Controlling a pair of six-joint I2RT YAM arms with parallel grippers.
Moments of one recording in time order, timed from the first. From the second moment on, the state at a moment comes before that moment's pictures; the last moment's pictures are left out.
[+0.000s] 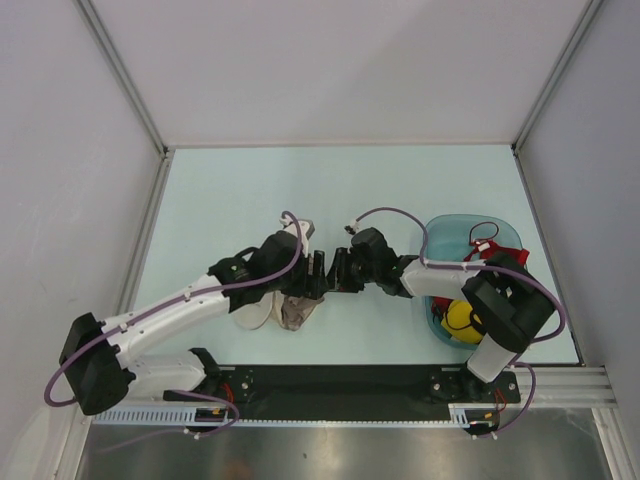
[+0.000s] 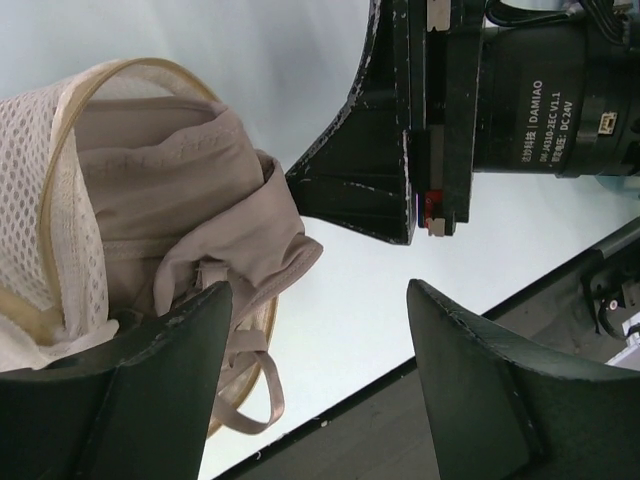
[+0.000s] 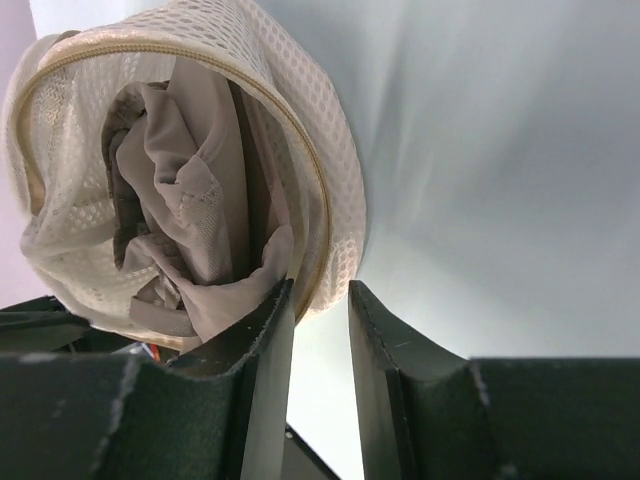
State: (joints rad) left arm -0.87 1.16 0.86 -0.49 -0.07 -0.58; right arm 0.78 1.66 0.81 0.15 -0.28 0.86
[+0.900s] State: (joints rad) left arm -0.87 1.33 0.84 -0.50 -0.23 -0.58; right arm 0.77 1.66 0.78 0.31 -0.42 1.01
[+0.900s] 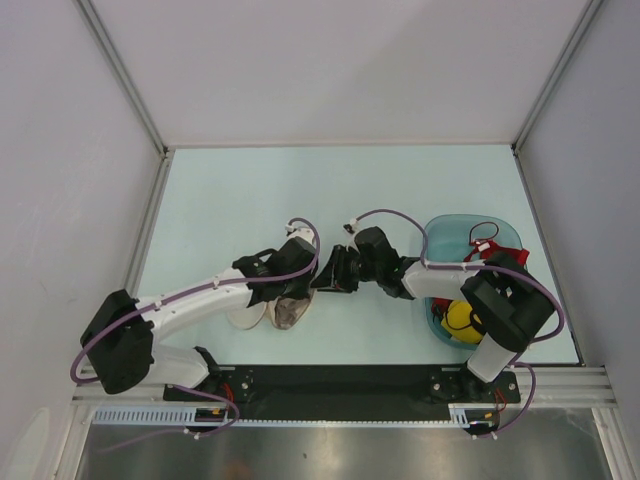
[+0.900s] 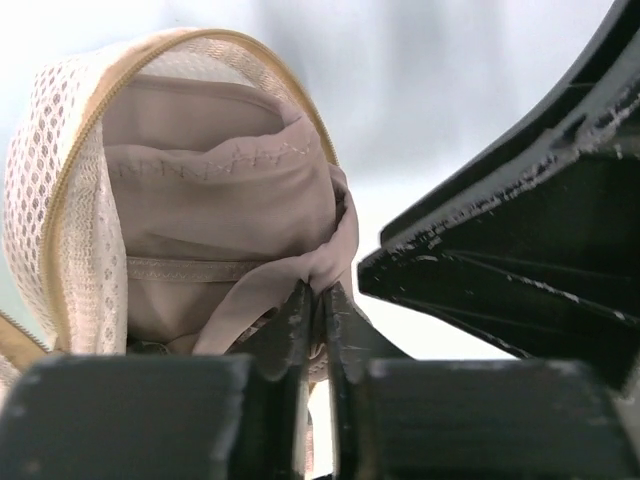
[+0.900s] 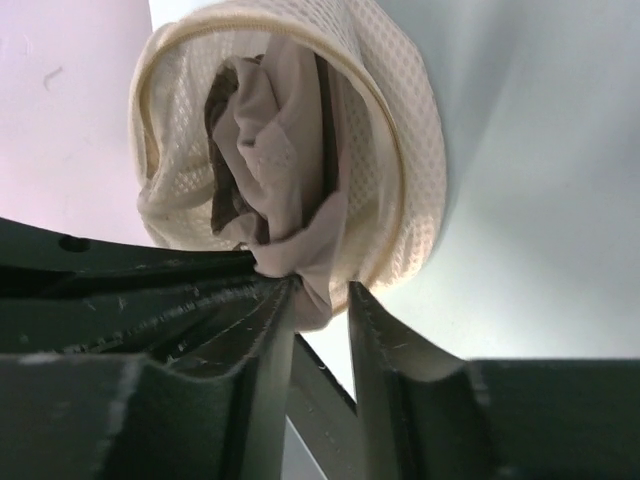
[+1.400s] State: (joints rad) left arm -0.87 1.30 0.84 -0.52 -0.24 -0.58; right arm 0.77 1.77 0.81 0.28 -0.43 0.94
